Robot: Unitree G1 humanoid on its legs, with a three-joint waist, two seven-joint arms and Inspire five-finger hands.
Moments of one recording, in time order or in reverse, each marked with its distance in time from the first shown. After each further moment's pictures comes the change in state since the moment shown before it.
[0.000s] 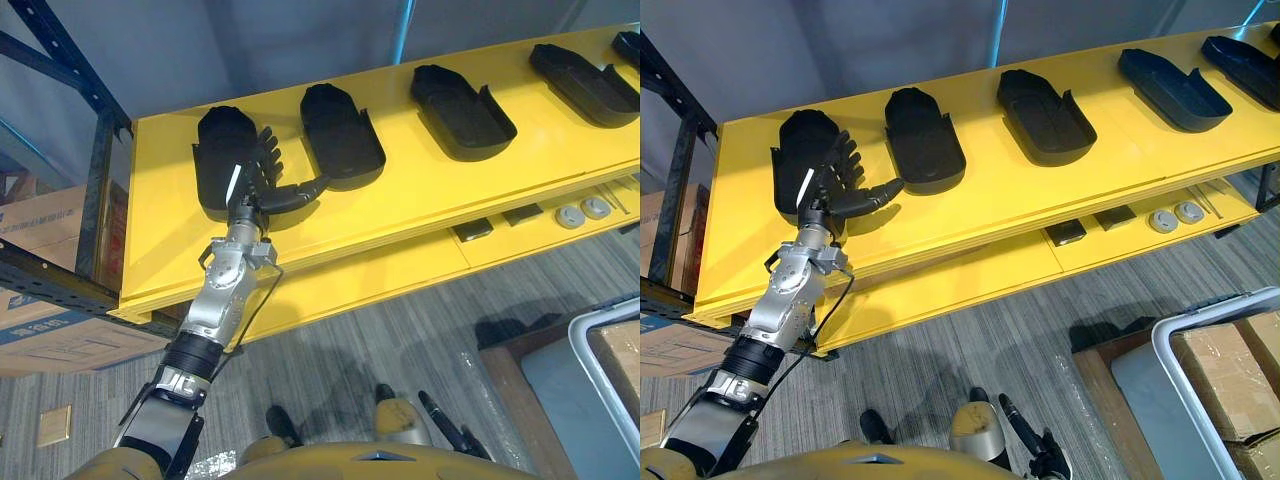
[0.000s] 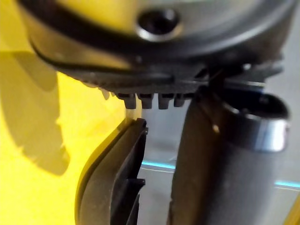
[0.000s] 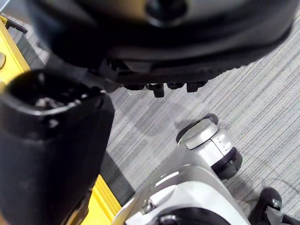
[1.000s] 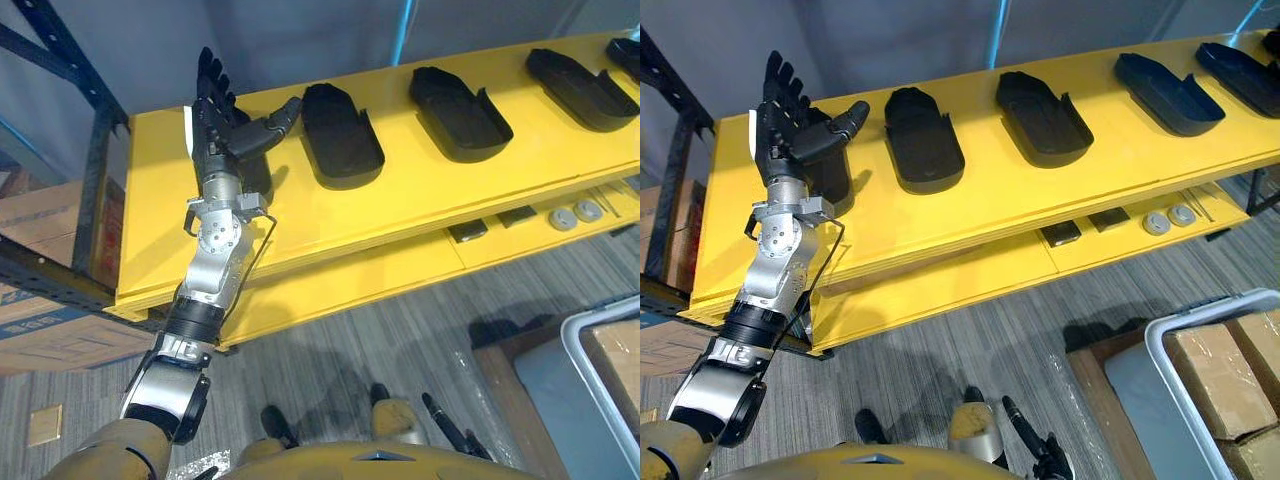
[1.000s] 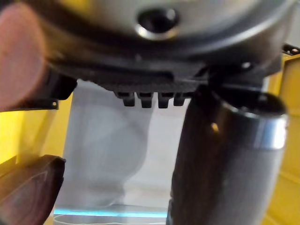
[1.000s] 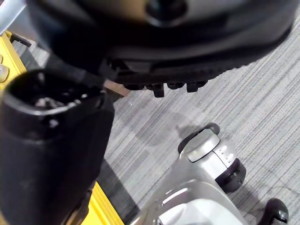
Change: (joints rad) left arm -0.174 -0.005 0.081 -0.014 0.086 -0.065 0.235; right arm -0.001 -0.001 0.001 0.003 0.019 -0.001 -0.033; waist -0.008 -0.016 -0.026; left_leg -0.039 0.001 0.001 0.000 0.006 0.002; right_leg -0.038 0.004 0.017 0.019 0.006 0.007
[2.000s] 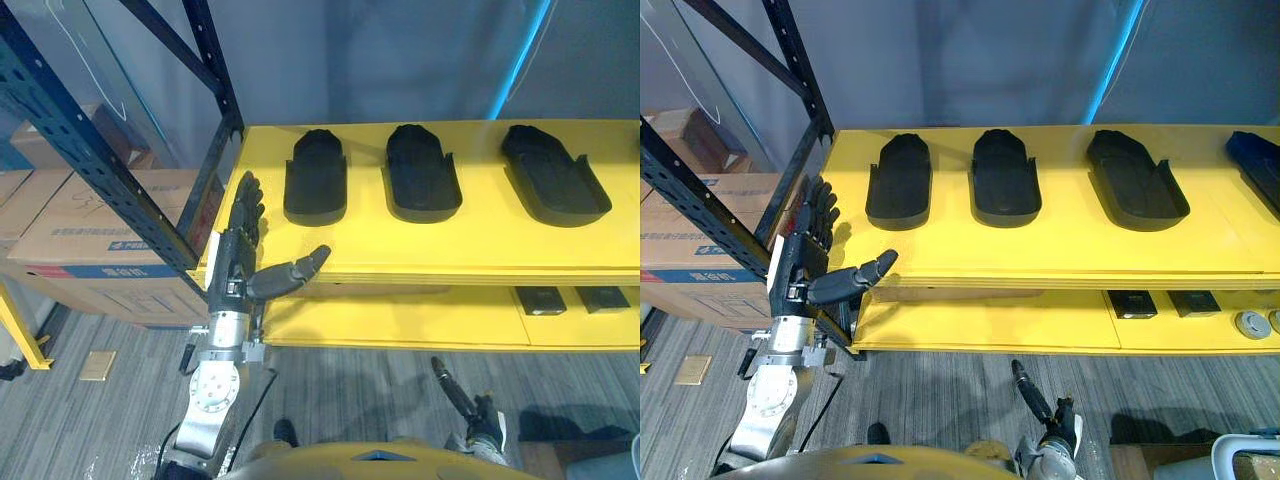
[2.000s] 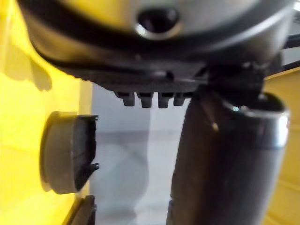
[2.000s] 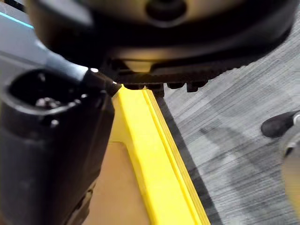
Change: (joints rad) left arm 0.726 -0.075 -0.092 -0.352 0.285 -0.282 -0.161; right arm -0.046 0.017 0.074 -0.070 -0.019 -0.124 -0.216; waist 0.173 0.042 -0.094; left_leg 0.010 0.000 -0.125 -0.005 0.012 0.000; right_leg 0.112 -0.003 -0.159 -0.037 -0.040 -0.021
